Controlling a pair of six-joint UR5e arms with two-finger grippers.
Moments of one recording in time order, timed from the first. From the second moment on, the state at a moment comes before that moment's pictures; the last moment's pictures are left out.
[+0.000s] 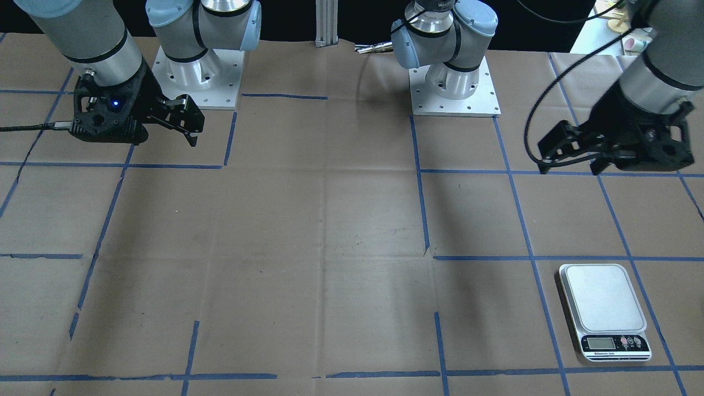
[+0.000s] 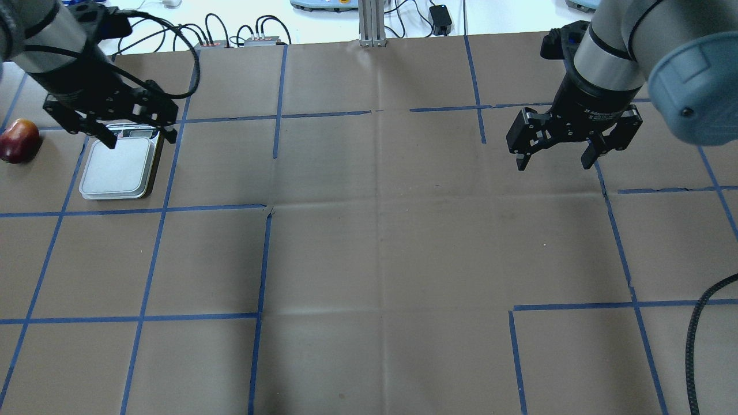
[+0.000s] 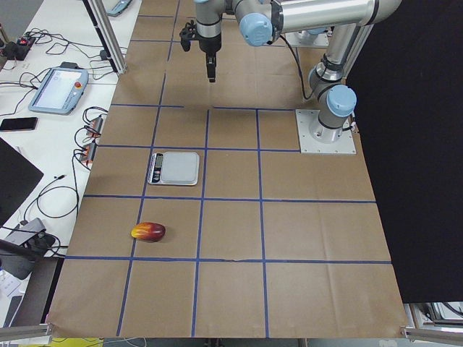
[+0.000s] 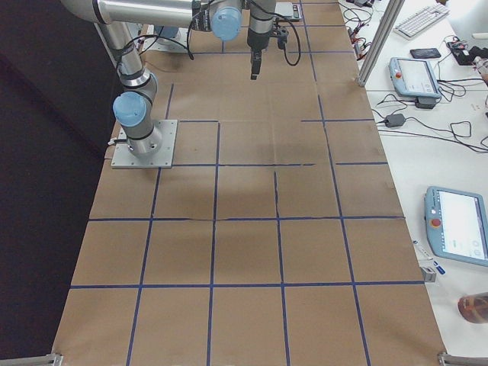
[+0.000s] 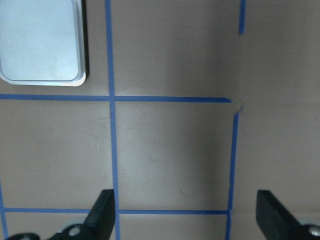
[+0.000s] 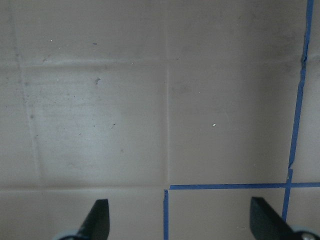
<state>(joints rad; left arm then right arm) -1.17 -1.64 -1.55 -1.54 1.53 0.38 1.53 -1.60 1.68 -1.57 -1.56 -0.02</state>
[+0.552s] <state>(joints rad) -0.88 -2.01 -1.26 -1.44 1.52 0.74 1.53 -1.60 1.68 -1.57 -1.56 -0.02</state>
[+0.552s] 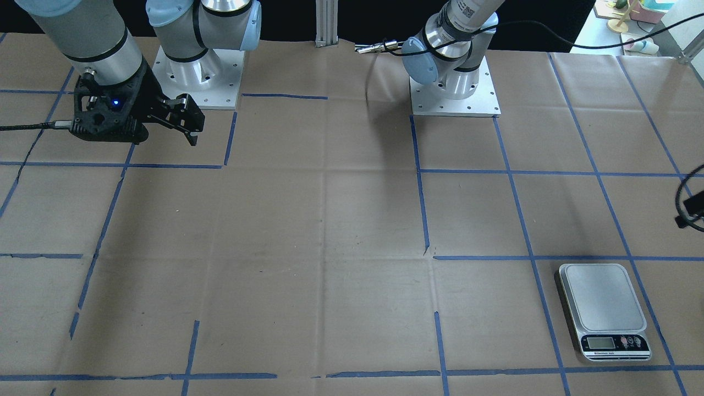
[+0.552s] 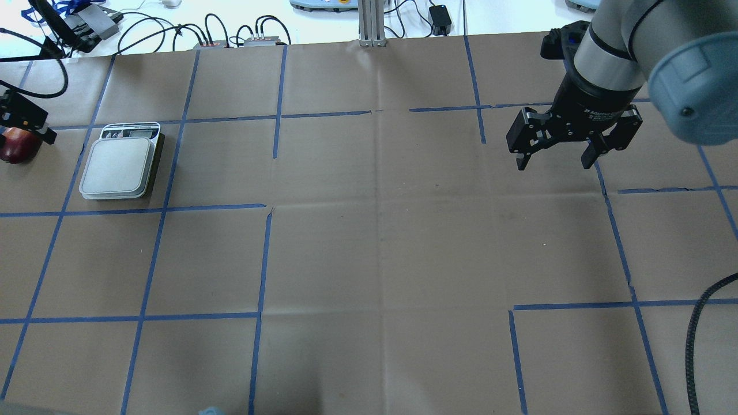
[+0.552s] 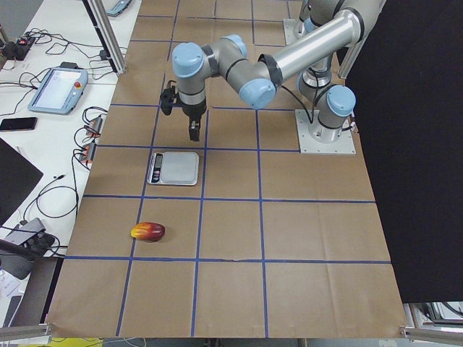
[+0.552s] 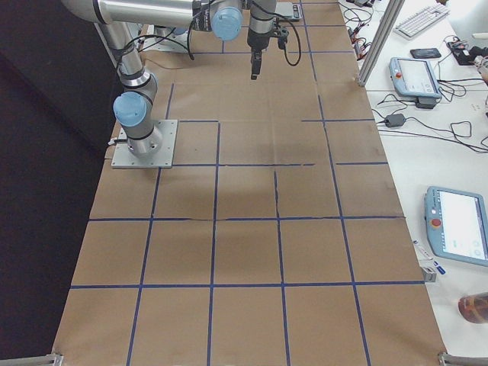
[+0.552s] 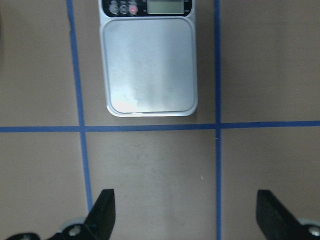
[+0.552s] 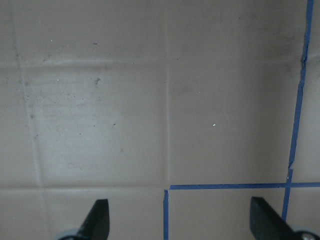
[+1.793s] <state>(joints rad) -0.82 -2.76 -0.42 -1.59 1.53 0.86 1.53 -1.60 1.68 -1.57 -1.56 -0.02</state>
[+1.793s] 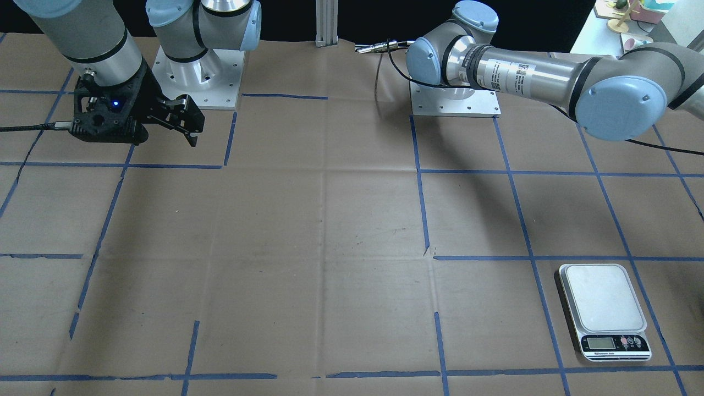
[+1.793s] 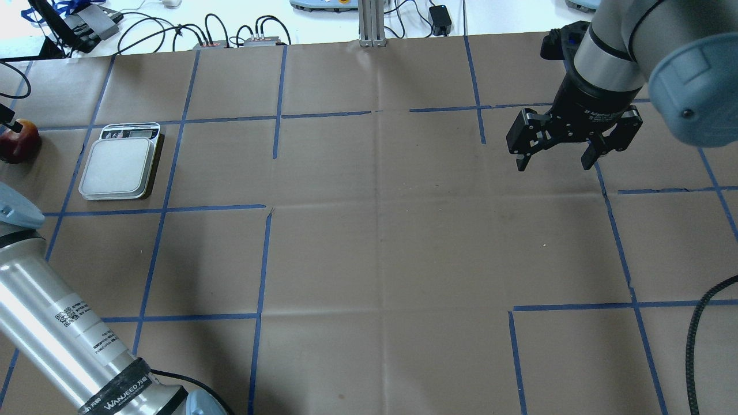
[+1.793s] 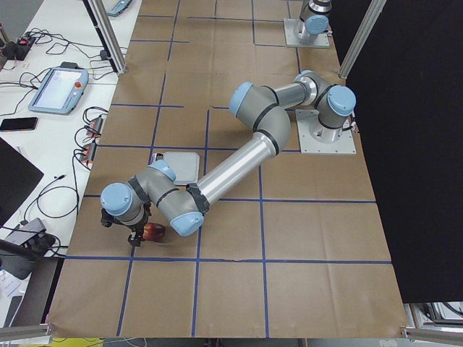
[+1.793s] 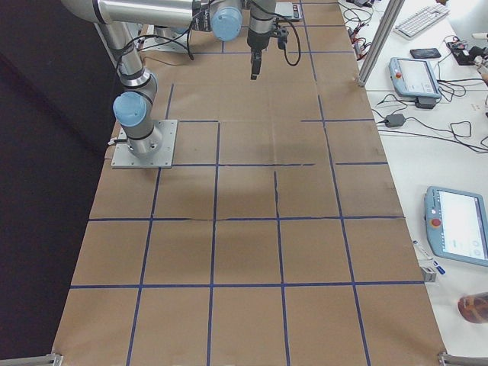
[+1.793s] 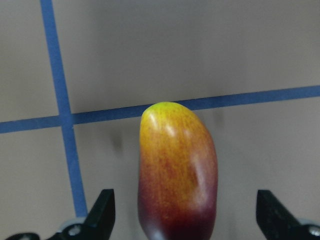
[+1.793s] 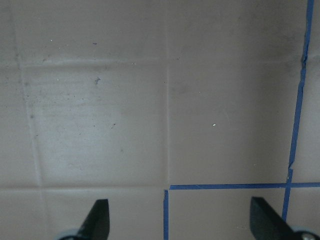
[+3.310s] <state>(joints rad) -0.84 -2.60 -0.49 -1.84 1.52 0.70 1.53 -1.60 1.68 -1.57 -1.56 -0.02</state>
